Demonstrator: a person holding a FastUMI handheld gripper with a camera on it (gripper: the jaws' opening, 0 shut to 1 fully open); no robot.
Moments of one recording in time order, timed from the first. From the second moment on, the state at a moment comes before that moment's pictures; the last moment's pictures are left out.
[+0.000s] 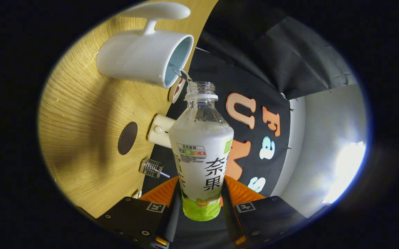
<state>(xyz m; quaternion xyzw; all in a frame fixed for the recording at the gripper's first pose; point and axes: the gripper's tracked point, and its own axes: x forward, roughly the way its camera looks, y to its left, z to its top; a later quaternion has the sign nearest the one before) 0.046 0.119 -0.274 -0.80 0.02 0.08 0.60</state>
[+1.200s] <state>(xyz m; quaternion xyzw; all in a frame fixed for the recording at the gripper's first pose) 0.061 0.141 -0.257 -0.84 -0.03 0.11 0.53</state>
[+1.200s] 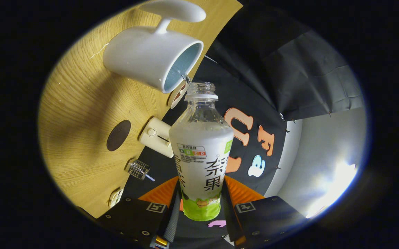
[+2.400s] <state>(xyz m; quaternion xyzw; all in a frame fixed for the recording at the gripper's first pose) 0.067 0.154 -0.260 -0.85 -0.05 0.15 0.50</state>
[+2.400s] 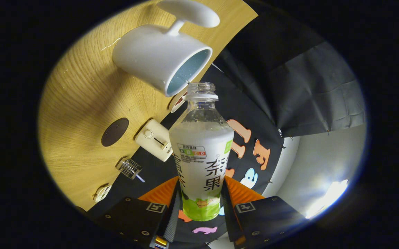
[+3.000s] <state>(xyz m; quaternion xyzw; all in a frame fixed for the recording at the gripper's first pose) 0.050 0.131 -0.333 -0.63 0.17 0.17 0.74</state>
